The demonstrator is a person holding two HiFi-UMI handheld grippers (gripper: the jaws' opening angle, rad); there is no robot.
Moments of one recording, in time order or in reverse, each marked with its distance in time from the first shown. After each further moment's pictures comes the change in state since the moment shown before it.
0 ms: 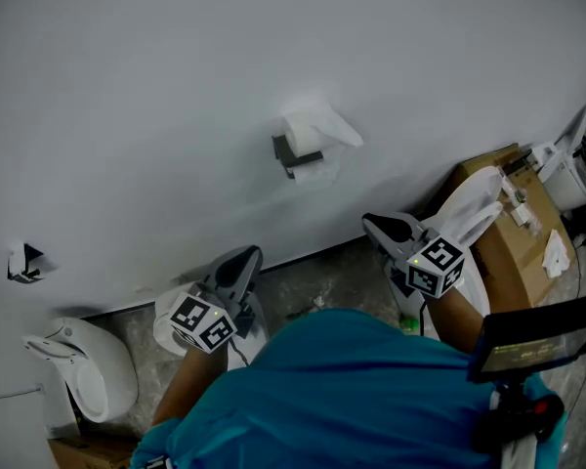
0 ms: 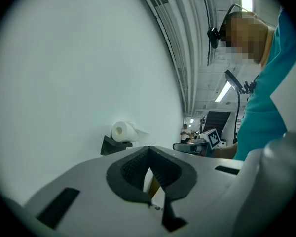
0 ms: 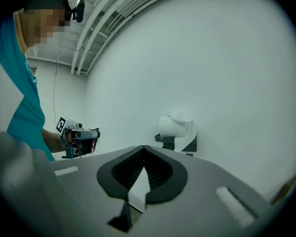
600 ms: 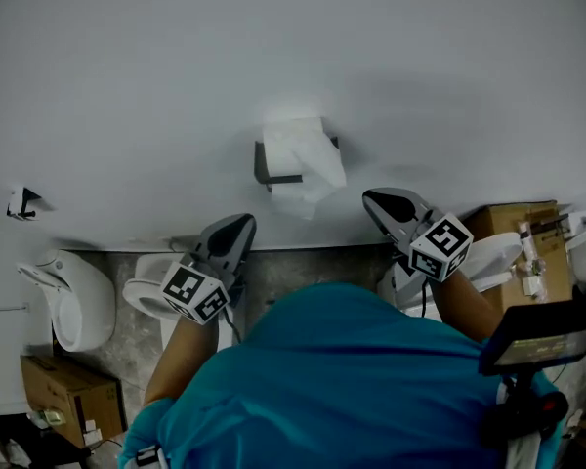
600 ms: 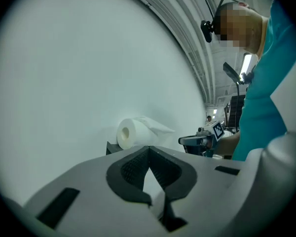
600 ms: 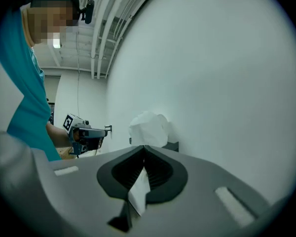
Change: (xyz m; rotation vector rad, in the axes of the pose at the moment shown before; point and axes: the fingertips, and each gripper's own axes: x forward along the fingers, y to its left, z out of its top) left arm 0.135 0.035 -0.001 0.102 -0.009 0.281; right arm 0.048 -0.155 0.021 -0.085 0.012 0.304
